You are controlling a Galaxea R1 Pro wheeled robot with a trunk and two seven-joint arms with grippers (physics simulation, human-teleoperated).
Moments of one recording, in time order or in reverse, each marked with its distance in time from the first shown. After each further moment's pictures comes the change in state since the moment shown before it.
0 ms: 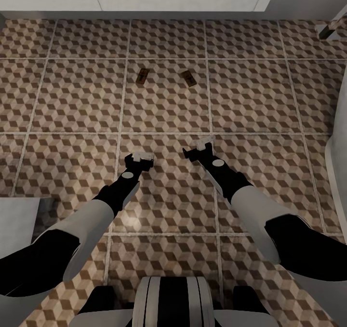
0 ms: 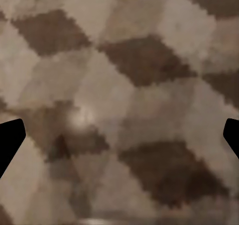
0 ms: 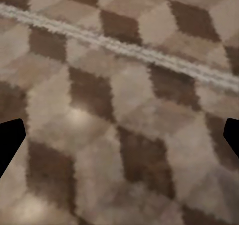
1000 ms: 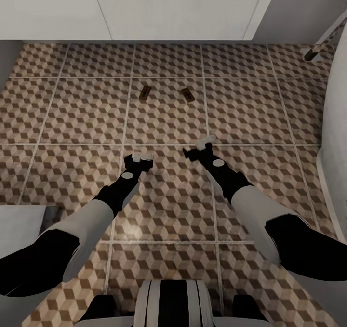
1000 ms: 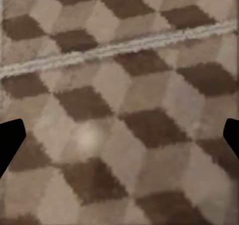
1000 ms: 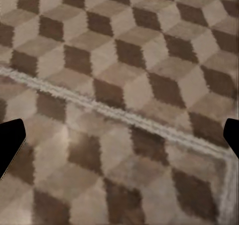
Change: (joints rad) left arm 0.000 0.002 0.000 0.007 0.000 0.000 0.000; right arm 0.000 -0.001 0.000 0.000 0.000 -0.004 0.000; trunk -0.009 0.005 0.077
